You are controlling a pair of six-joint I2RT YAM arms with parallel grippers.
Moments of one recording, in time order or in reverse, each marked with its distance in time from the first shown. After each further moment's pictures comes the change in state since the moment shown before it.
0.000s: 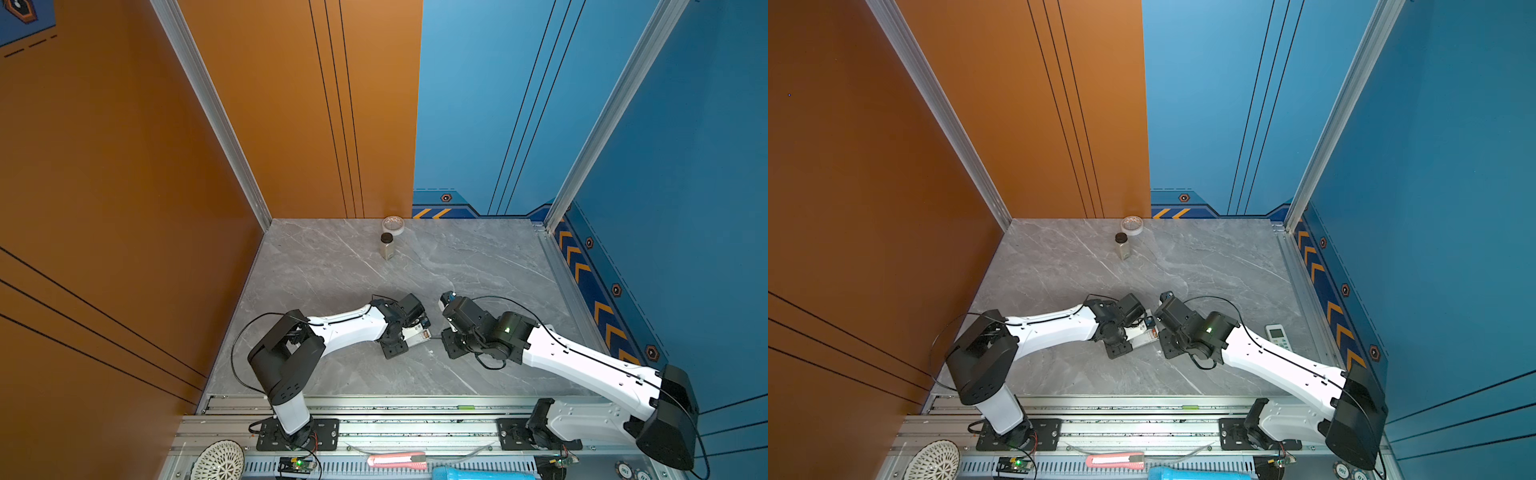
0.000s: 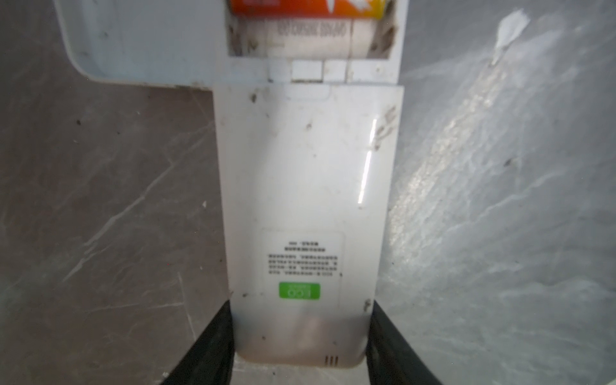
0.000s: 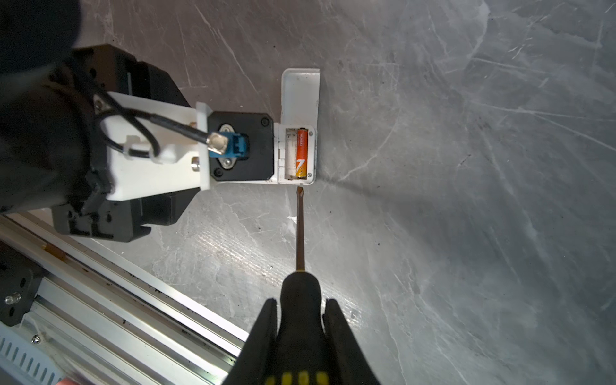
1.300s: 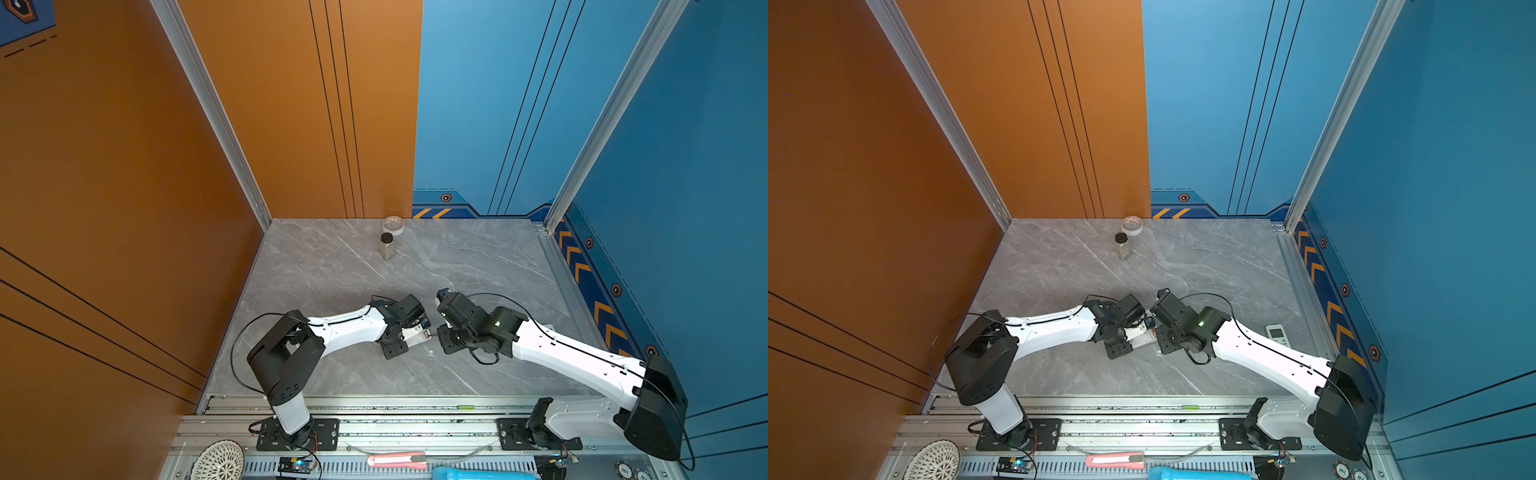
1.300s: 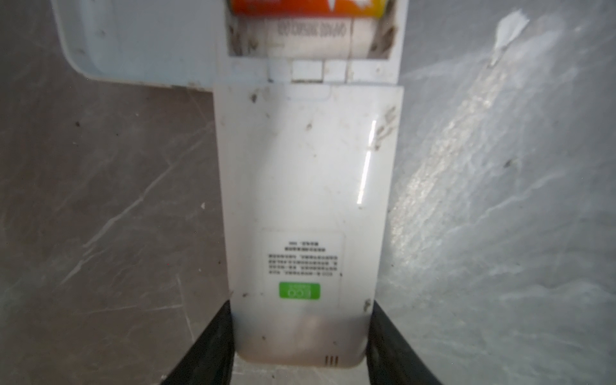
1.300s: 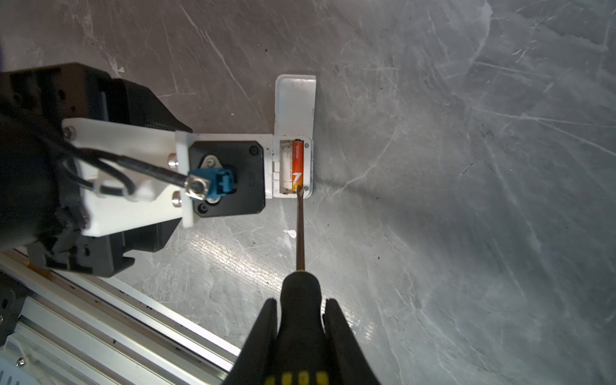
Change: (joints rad) left arm -0.002 -0.004 -0.011 0.016 0.000 0.000; right arm -0.023 0.070 0.023 0.028 -0.002 -0.008
